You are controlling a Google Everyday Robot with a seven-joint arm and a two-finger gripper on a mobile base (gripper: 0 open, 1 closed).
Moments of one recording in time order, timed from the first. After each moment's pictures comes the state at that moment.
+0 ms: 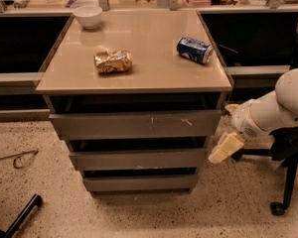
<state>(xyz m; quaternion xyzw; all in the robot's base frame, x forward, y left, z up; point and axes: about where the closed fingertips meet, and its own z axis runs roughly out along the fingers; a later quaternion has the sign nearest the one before) 0.526 -0.216 0.724 -0.52 0.81 0.09 0.26</state>
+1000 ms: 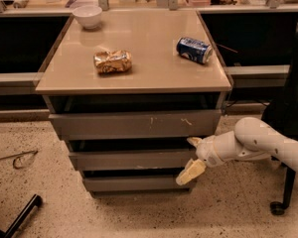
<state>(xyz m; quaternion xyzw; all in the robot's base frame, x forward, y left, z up) 0.536 -0.128 0.563 -0.50 0.76 0.28 0.29</state>
